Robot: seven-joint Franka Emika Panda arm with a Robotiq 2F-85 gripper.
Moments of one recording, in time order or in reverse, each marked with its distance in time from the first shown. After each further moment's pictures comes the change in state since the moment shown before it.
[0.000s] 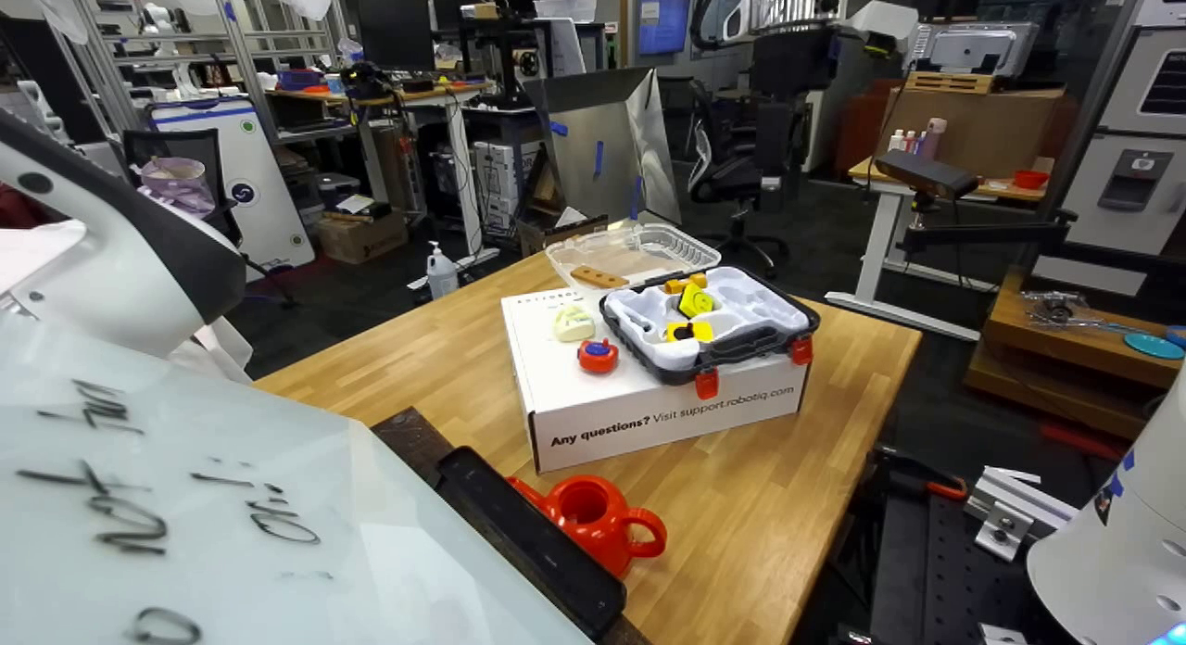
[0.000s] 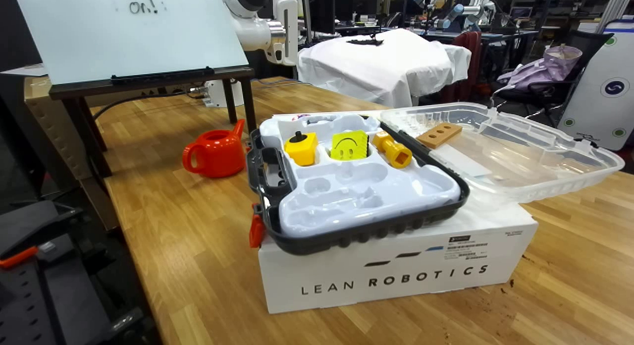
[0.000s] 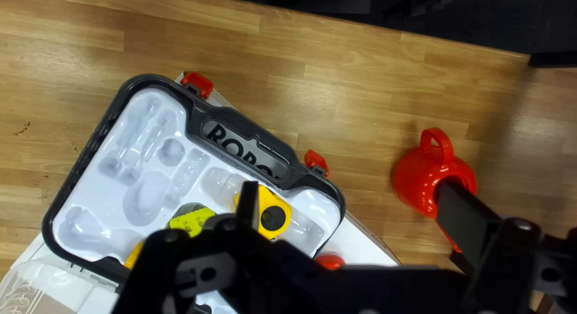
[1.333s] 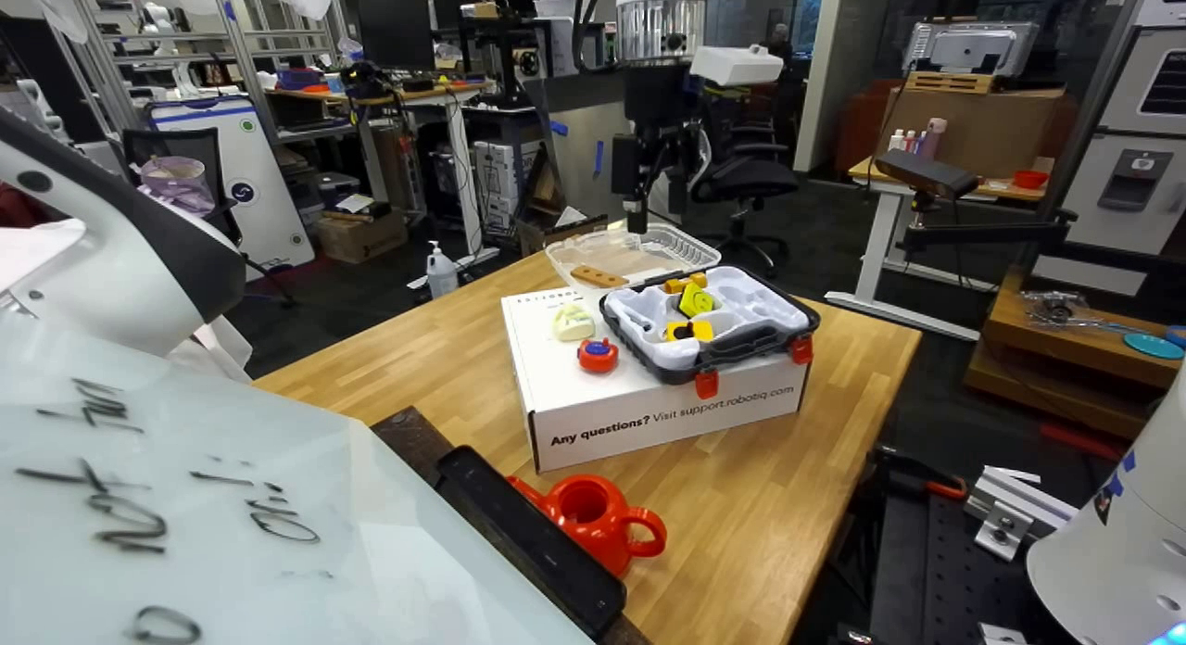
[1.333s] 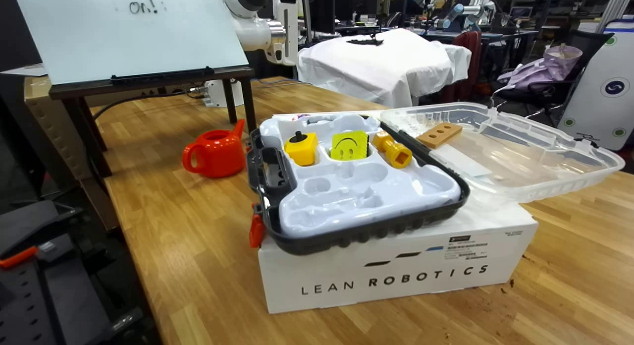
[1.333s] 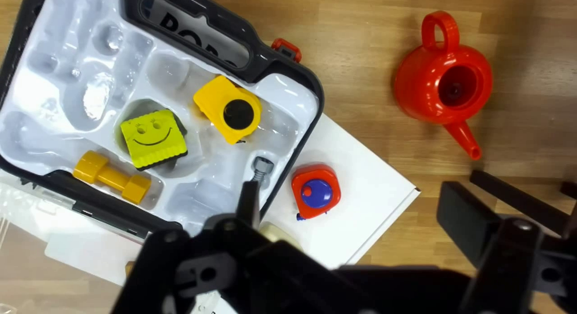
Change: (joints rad) arm 0.033 0.328 0.124 0.237 0.058 0.148 0.207
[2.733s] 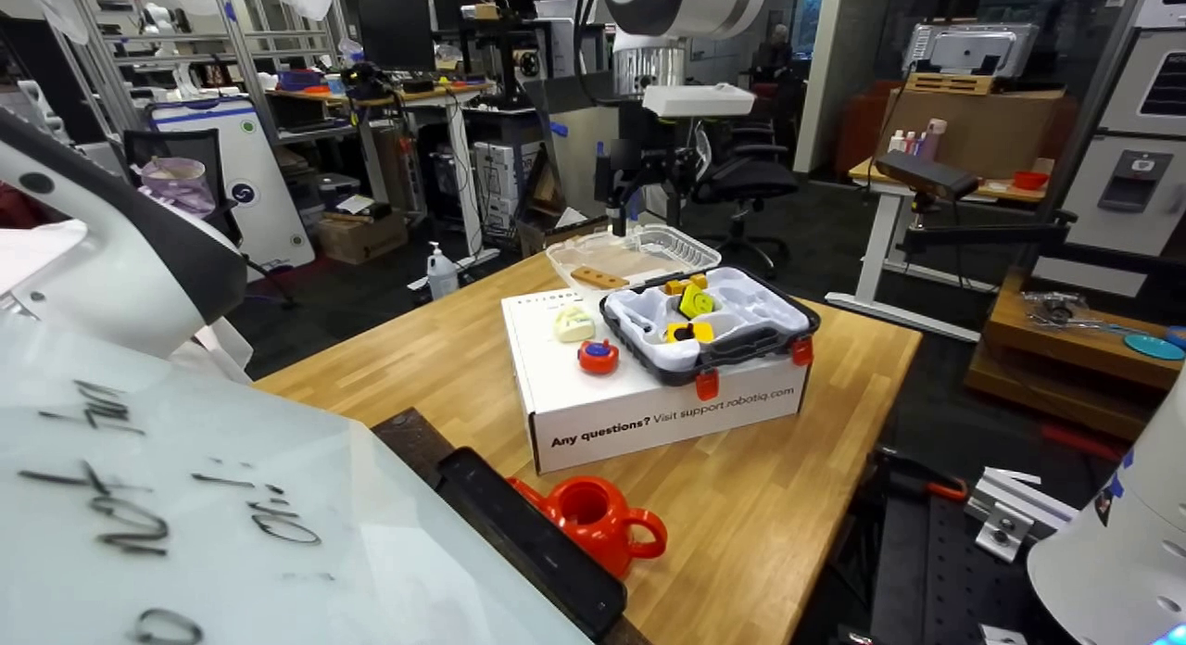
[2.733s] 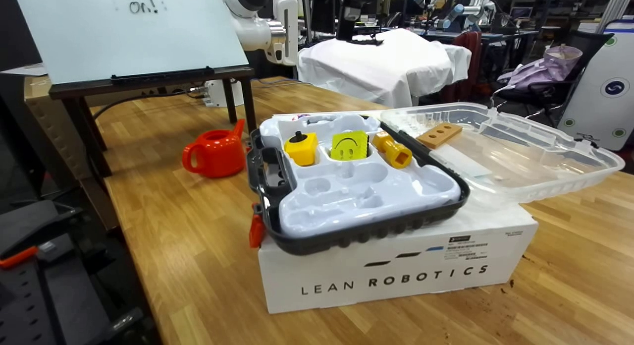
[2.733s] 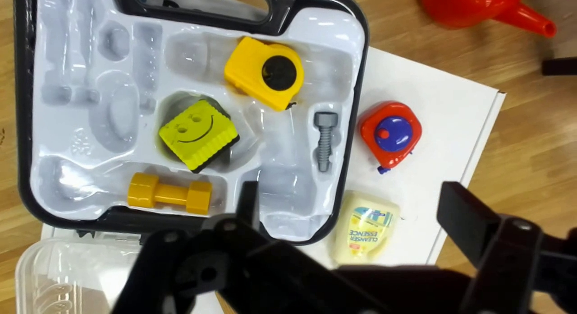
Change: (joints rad) arm -0.105 0.246 -0.039 0.194 0.085 0.002 0.180
